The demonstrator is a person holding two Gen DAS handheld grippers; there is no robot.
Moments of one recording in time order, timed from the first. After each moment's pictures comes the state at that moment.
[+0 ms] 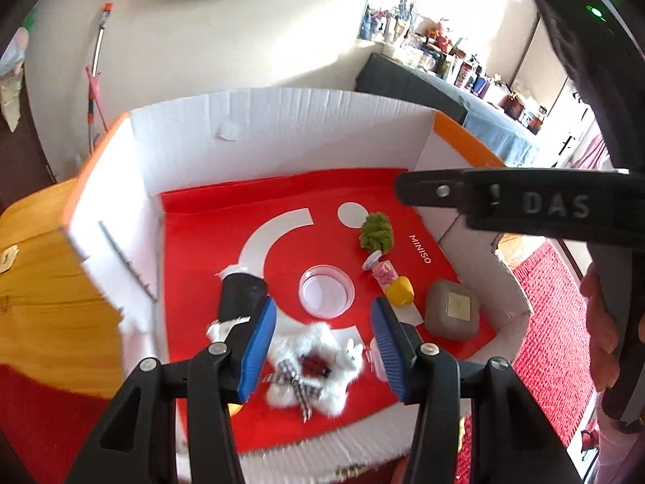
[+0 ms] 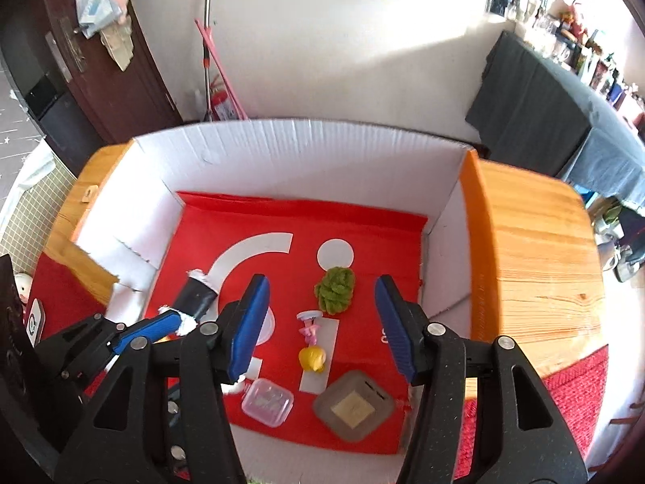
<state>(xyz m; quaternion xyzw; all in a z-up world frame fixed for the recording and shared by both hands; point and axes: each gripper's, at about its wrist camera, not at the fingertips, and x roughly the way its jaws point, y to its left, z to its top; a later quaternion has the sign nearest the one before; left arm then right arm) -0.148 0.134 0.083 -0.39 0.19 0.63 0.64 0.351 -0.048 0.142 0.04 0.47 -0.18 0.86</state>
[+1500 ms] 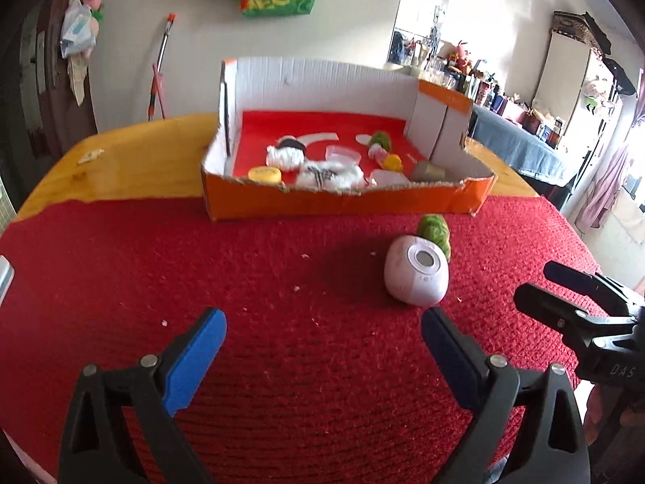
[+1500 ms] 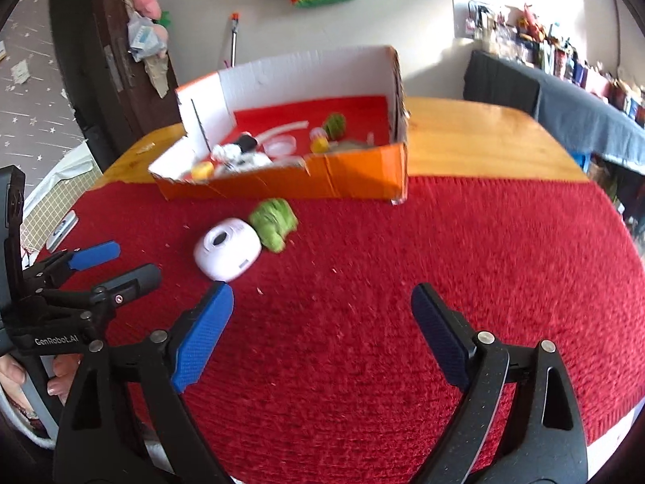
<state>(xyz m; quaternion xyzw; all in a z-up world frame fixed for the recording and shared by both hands) -0.090 -0.018 0.037 -0.36 0.16 0.70 0.60 0.115 0.028 0.041 0.05 0.36 -0.17 0.92</state>
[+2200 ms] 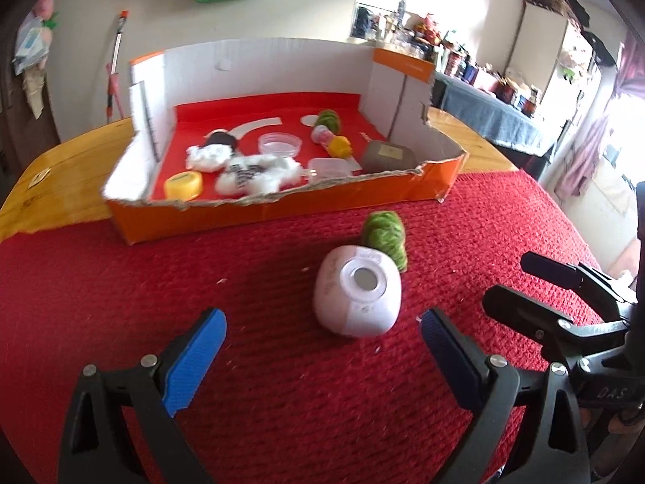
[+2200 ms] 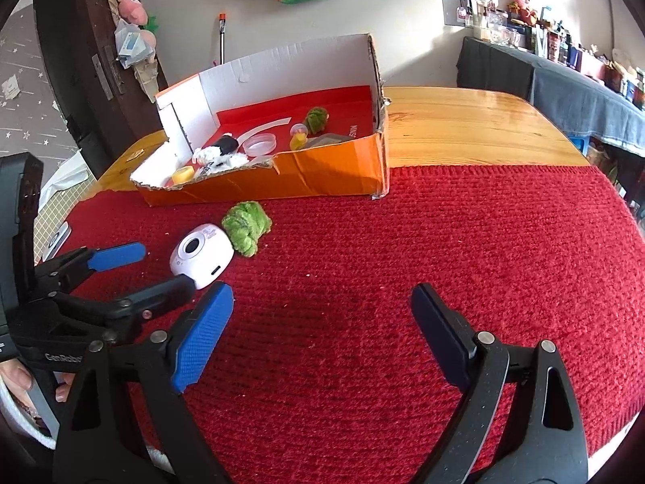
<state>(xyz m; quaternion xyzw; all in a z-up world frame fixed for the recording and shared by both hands) -0.060 0.032 0.037 -0.37 0.21 0.64 0.64 0.116 0.003 0.039 0.08 0.36 -0.17 0.91</state>
